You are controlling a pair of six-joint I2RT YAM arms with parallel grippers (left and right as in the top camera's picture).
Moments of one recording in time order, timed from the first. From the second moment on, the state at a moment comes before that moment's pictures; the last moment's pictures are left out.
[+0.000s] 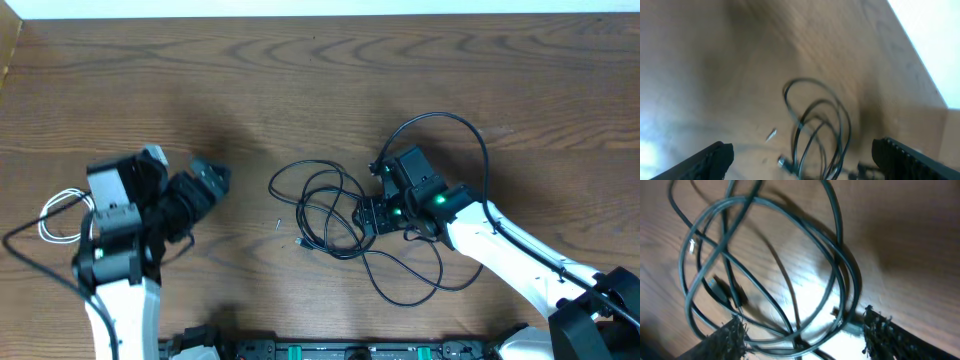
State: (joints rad) left arm 0.22 0.95 0.91 -0.90 0.41 -0.57; right arm 0.58 1.52 0.85 -0.44 -0.28 0.42
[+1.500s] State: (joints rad) left arm 0.21 0.78 0.89 -1.12 0.41 -0.54; right arm 0.67 1.50 1.28 -0.29 -0.11 0.30
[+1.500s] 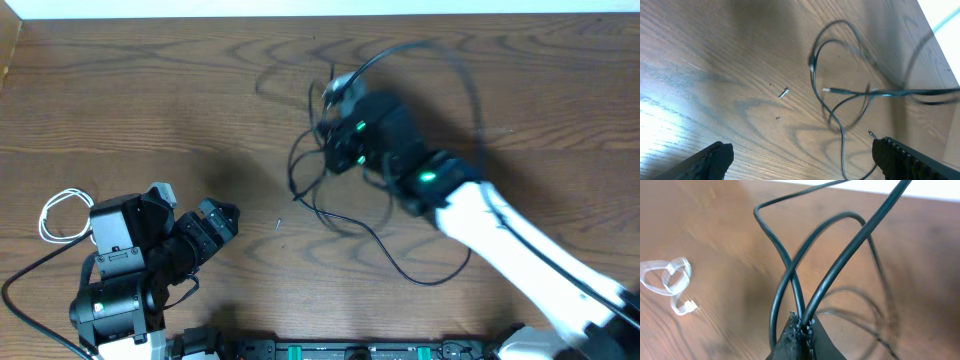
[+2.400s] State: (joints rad) left arm 0.21 0.78 0.89 -1.12 0.47 -0.59; right arm 0.65 1.32 1.32 -0.57 -0.11 0.19
